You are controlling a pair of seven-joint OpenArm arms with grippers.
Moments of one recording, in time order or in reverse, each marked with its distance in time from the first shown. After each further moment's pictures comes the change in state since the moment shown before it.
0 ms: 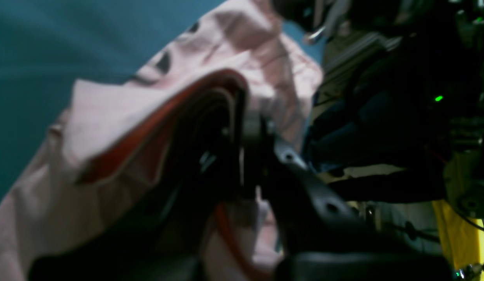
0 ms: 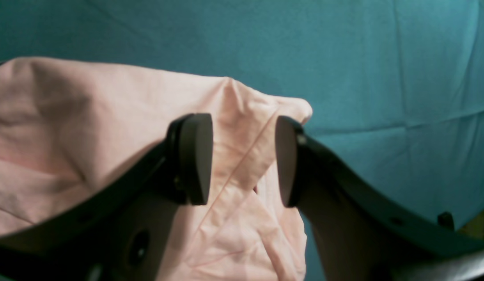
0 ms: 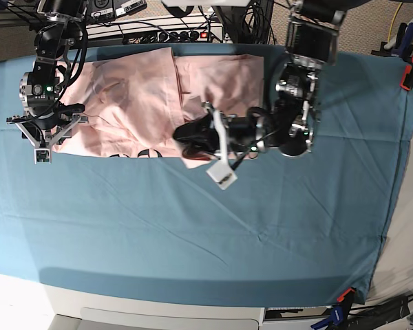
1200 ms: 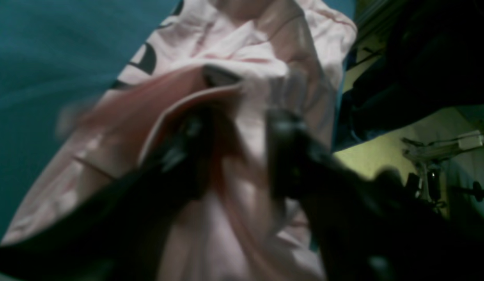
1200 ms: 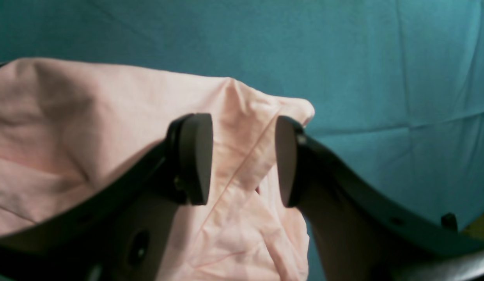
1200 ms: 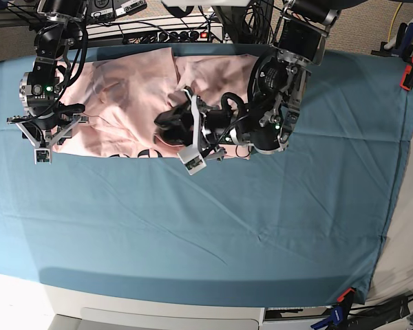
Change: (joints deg) left arm -0.2 0.8 7.3 0.0 15.8 -4.1 -7.3; right arm 0.0 0.0 0.0 0.0 0.5 0.0 0.0
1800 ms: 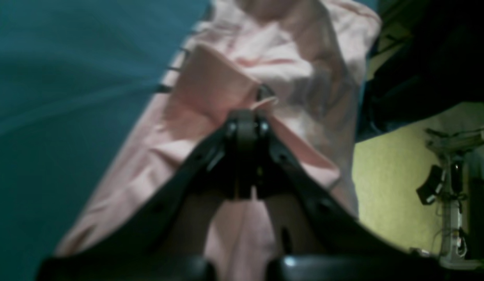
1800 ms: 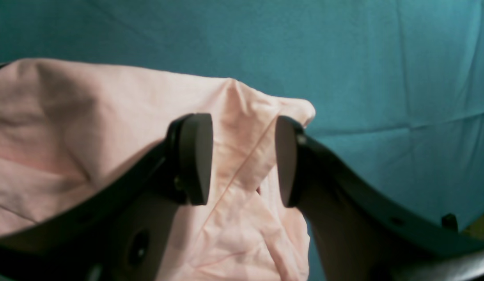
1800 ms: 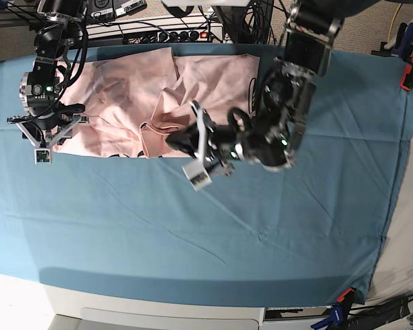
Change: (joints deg) left arm -5.2 -1.1 -2.6 0.0 -2.5 0.5 6.5; right arm 0.0 0.0 0.0 0.0 0.1 0.0 0.0
